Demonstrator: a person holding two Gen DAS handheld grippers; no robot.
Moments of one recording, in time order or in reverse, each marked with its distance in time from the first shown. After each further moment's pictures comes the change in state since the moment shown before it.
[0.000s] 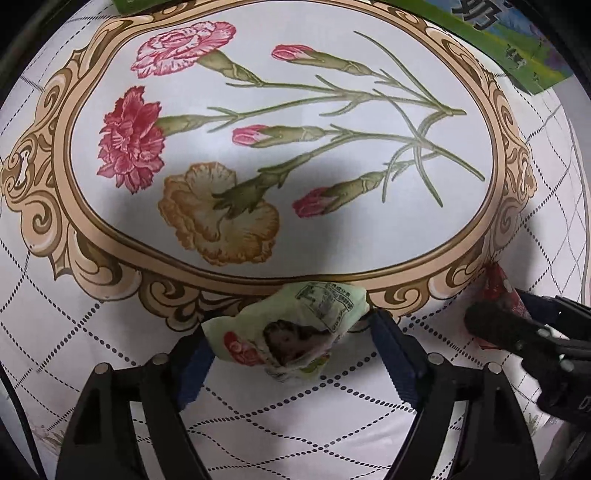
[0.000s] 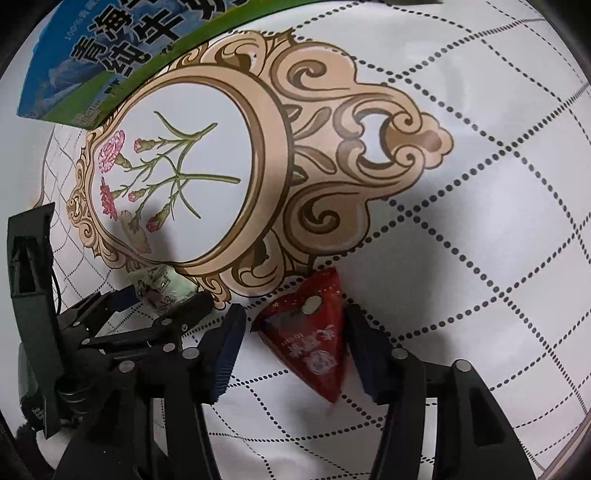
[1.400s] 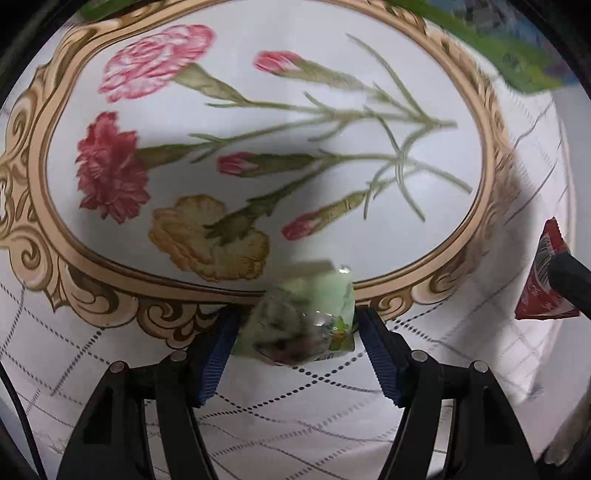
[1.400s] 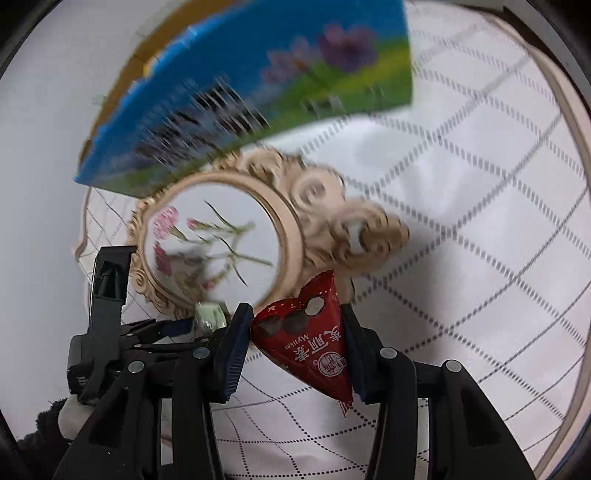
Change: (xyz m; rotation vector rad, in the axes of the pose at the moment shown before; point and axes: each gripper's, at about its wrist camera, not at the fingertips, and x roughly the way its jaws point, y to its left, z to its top) left arm -0.015 0.004 0.018 0.062 0.111 -0.063; right arm -0.078 -0.012 0.005 0.060 -0.167 0.106
